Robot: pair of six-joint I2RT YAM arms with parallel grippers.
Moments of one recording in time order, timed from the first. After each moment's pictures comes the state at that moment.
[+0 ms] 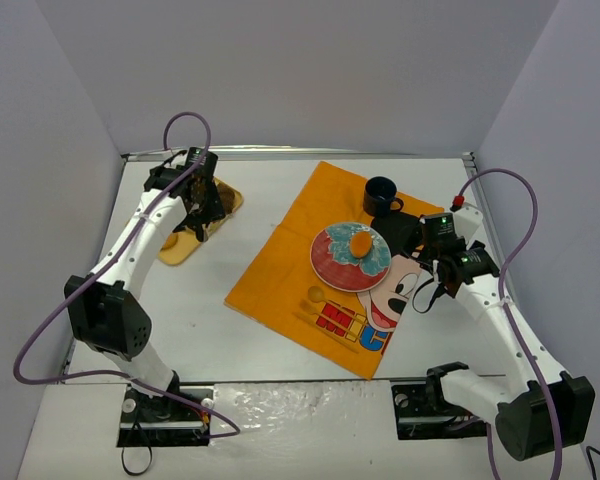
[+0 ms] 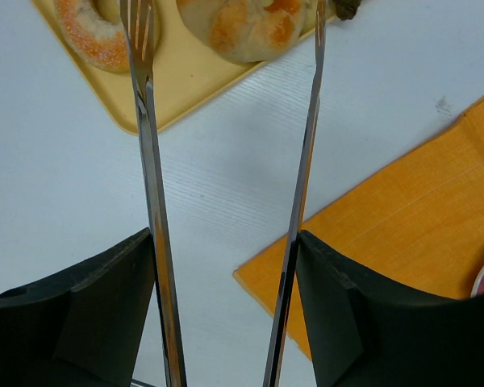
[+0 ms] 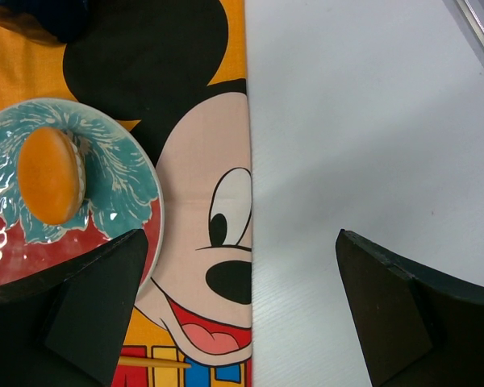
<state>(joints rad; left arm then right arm) -0.31 1.64 1.65 -1.09 -0.35 -0.58 0.23 1.06 0.89 -0.70 0.46 0.62</state>
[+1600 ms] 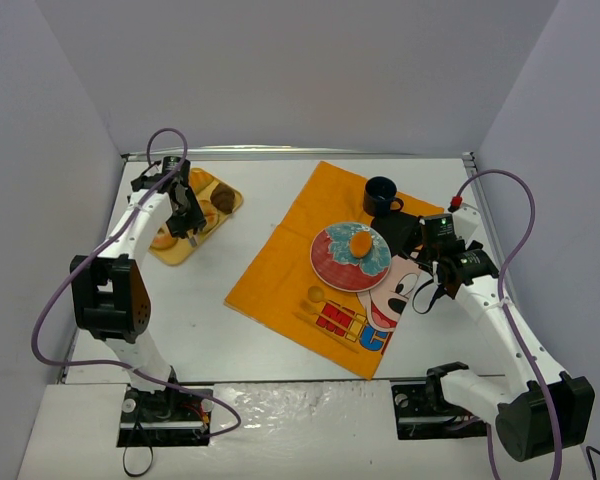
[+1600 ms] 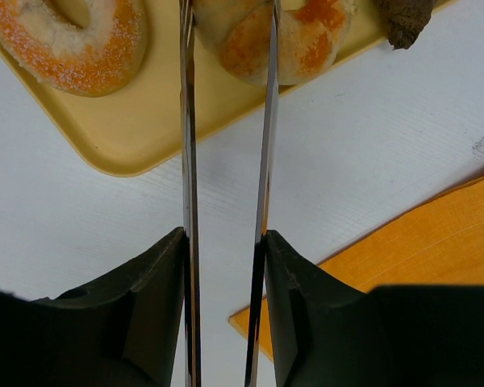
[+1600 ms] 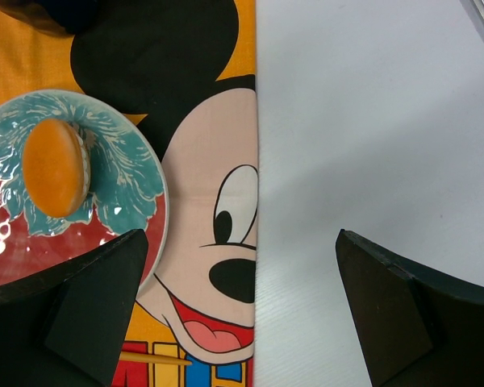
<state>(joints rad) -0.10 1.74 1.51 -0.88 -0.12 -0.53 0.23 1.06 0.87 -0.68 0.44 0.61</state>
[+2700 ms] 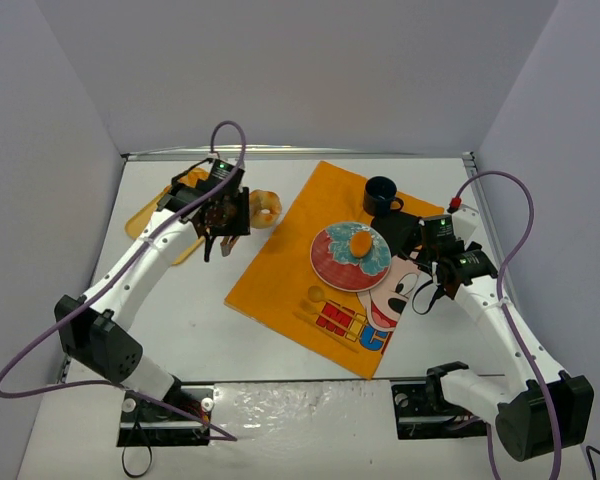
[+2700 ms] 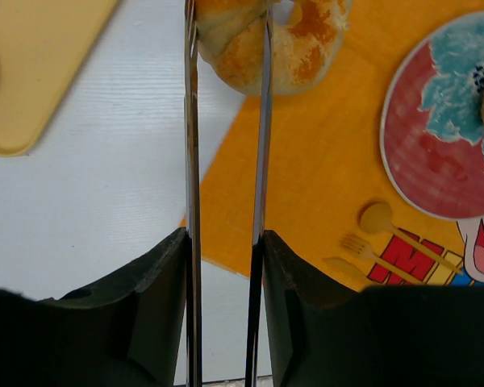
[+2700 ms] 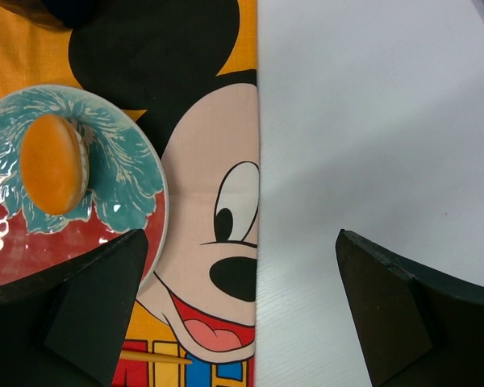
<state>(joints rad) -0.47 1.51 1.57 -0.99 -0.15 -0.44 0.23 1.06 0.86 -0.67 0.43 0.61</state>
